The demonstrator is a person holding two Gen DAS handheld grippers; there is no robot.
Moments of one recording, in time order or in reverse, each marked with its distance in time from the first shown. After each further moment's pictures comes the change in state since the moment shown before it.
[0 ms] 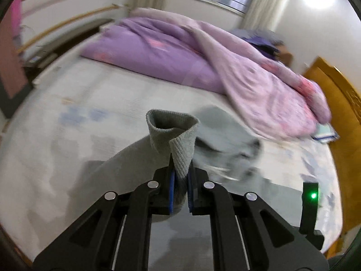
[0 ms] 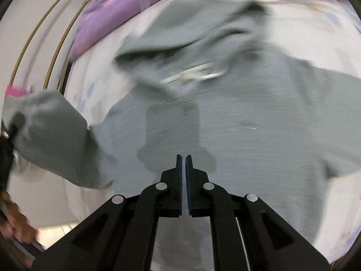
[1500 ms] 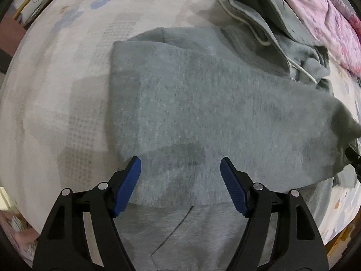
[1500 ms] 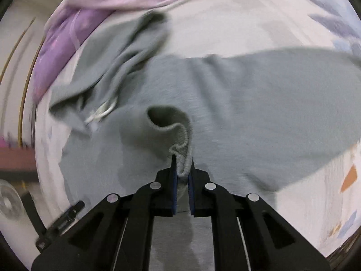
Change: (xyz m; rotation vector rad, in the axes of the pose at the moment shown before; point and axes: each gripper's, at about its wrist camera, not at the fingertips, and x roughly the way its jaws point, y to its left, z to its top) left arm 0.132 0.068 -0.120 -0.023 0.527 0.225; right arm -0.007 -0.123 0.011 0.210 -0.102 -0.142
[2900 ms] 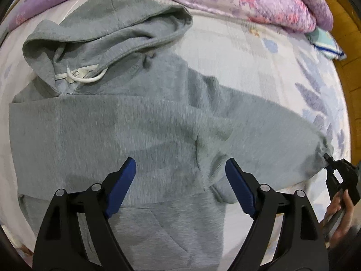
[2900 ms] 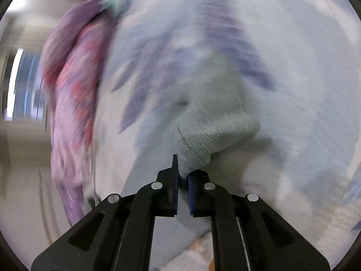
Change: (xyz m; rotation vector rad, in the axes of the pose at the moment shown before) left arm -0.032 -0.314 -0.006 0.211 -0.015 -0.192; right arm -0.123 -0.355 0.031 0.620 -0.376 0.207
